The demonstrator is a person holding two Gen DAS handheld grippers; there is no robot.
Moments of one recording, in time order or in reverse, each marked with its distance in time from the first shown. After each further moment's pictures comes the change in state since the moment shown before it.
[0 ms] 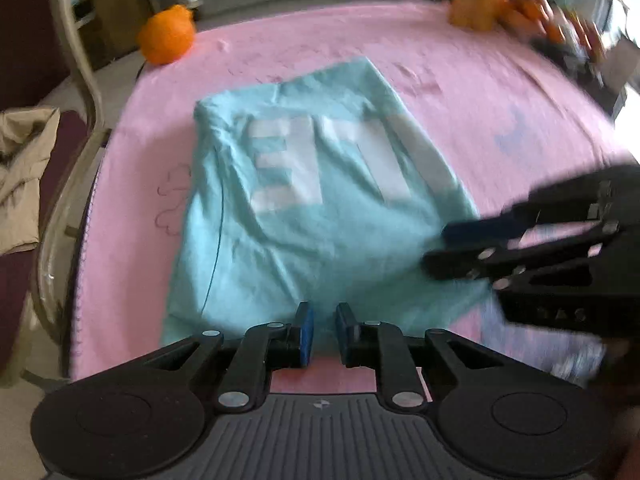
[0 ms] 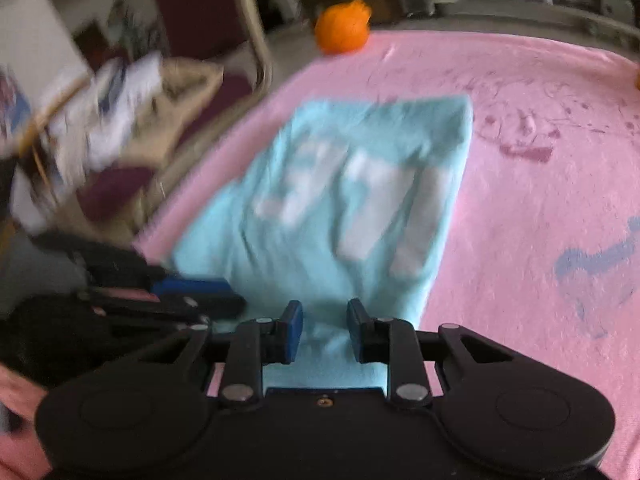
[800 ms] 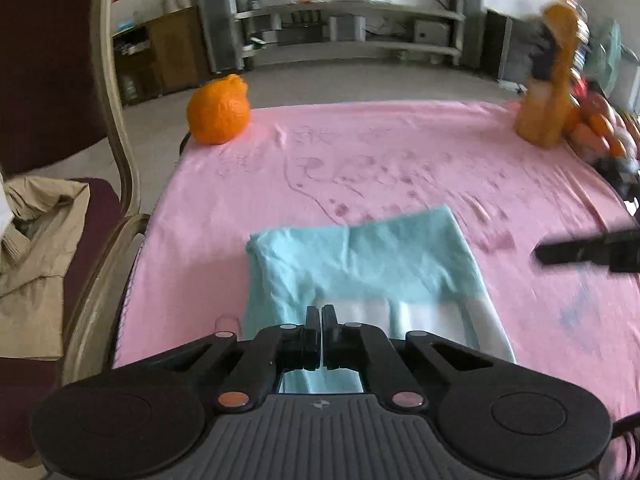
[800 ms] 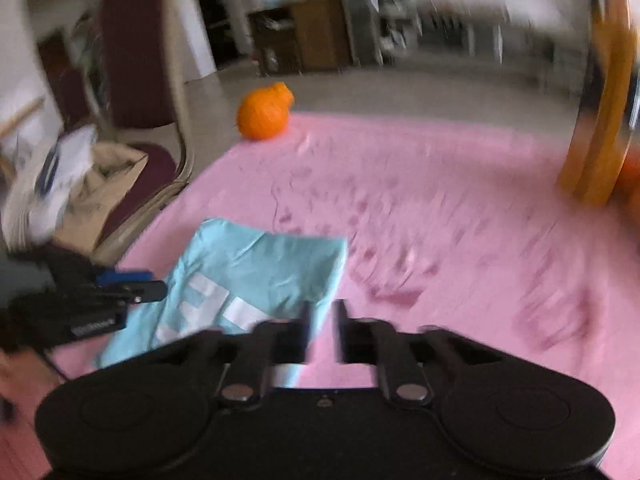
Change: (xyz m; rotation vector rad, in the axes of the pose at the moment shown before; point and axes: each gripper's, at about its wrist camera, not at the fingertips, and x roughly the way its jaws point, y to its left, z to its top) left arm 0.020 0.046 0.104 -0.191 -0.217 0.064; right arm -0.035 -0.076 0.088 0.184 -0.103 -0.052
